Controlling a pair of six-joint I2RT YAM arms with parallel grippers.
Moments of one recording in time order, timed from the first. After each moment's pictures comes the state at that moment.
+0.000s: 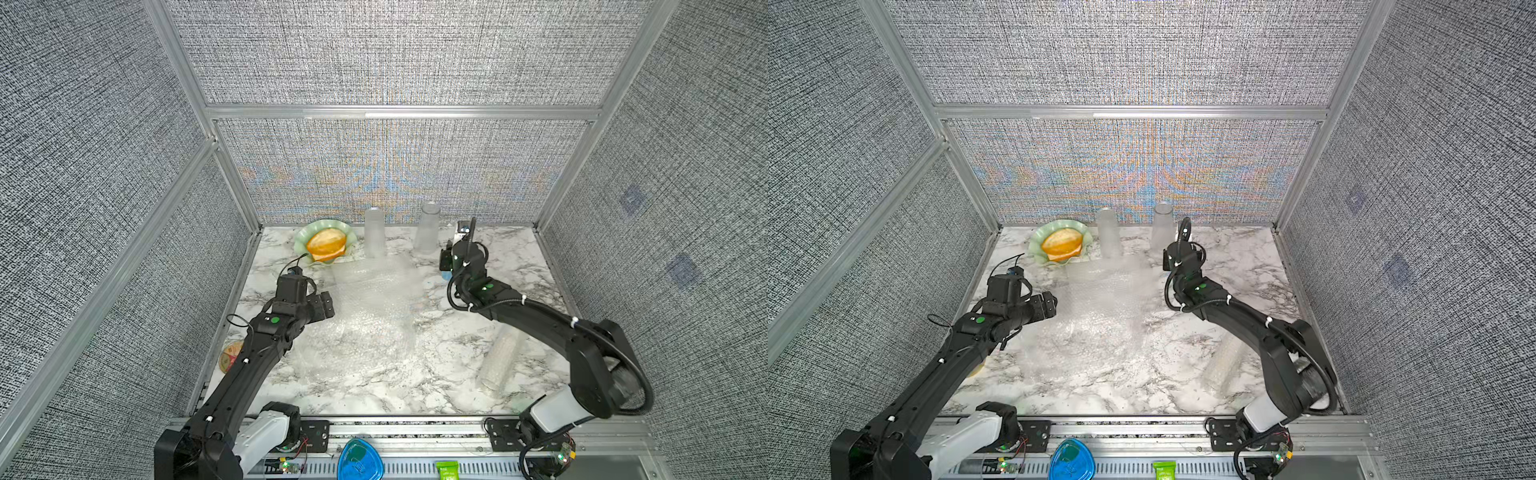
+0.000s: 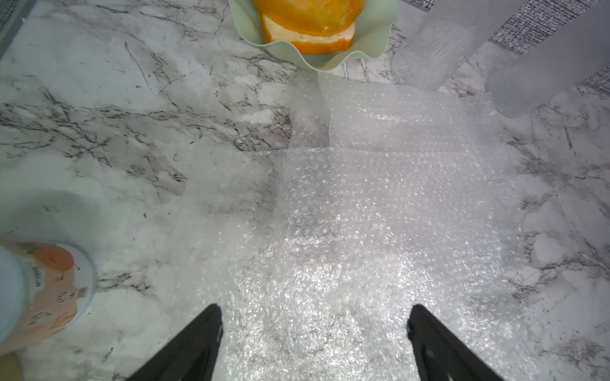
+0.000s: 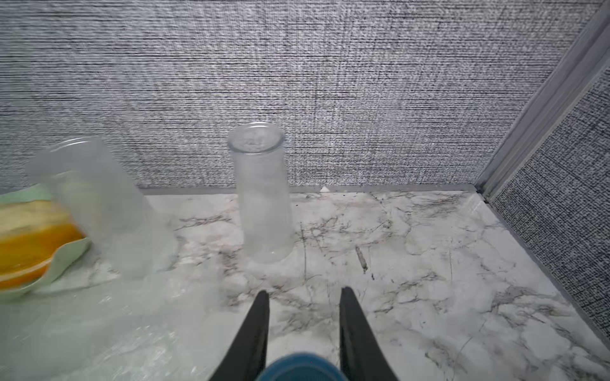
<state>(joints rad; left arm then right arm) -0.23 1.04 0.77 -0.55 0.00 -0.40 0.48 1.61 1.05 0.28 0.53 0.15</state>
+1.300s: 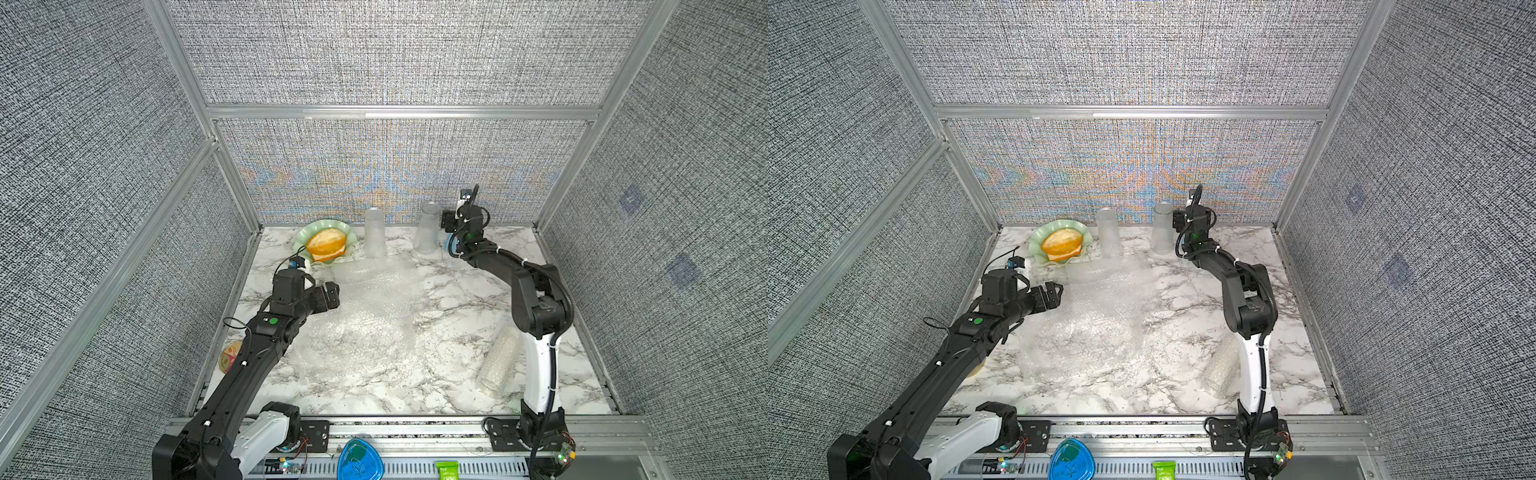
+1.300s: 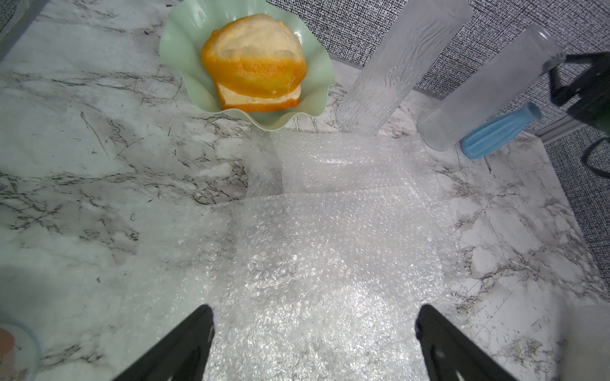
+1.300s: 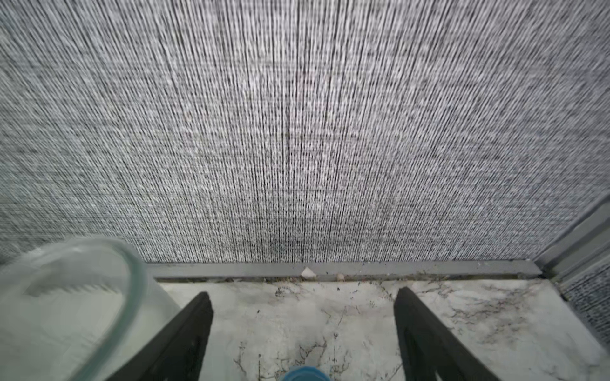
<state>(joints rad) -0.23 1.02 0.79 -0.42 0.09 -0.39 0.26 2.13 1.65 0.31 0.30 0.05</state>
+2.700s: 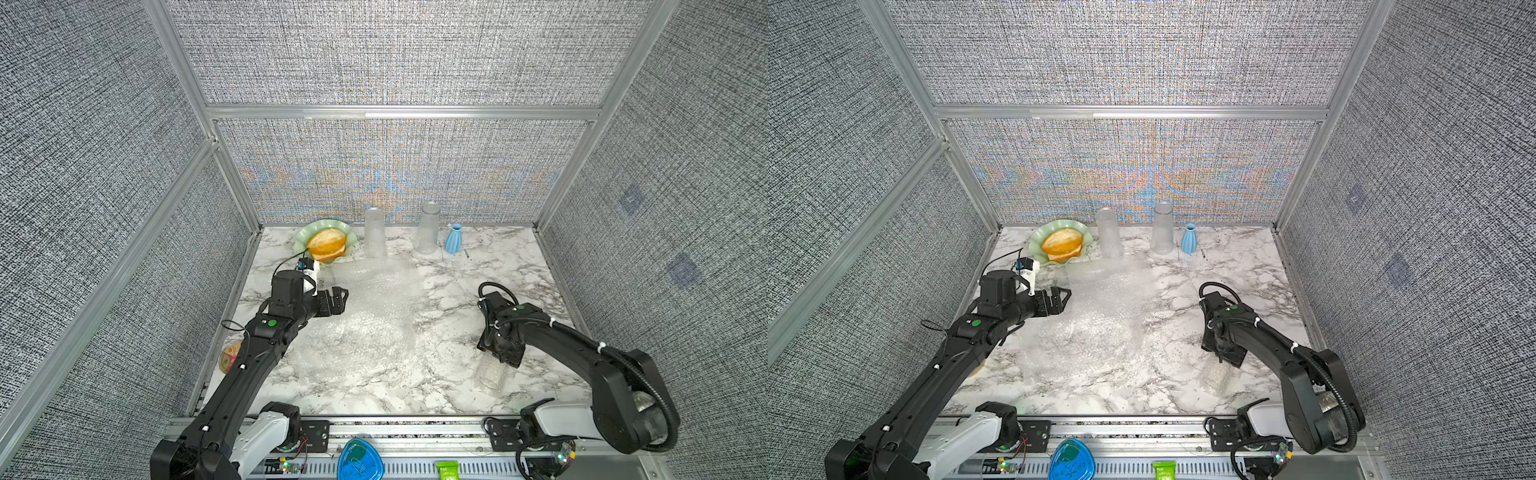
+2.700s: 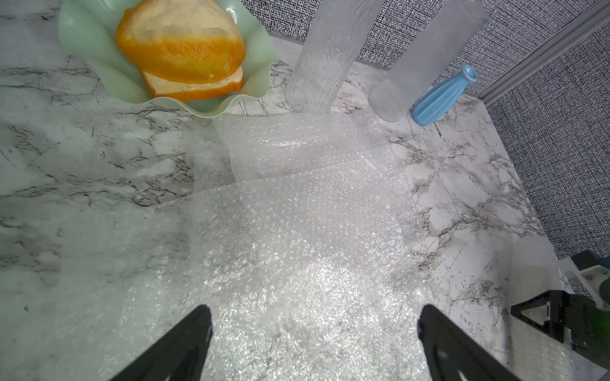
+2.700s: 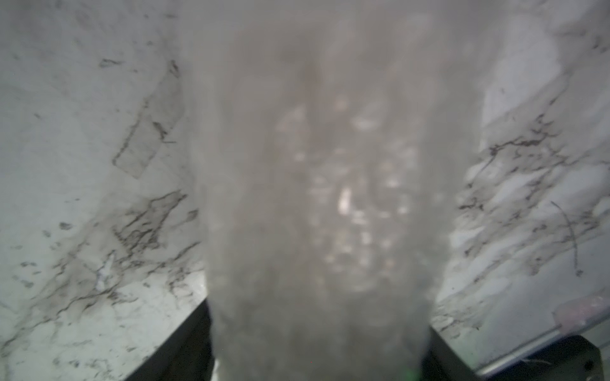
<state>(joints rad) -0.23 1.00 0.78 -0.43 0.26 -0.31 0.37 1.35 0.76 -0.90 0.18 0.89</state>
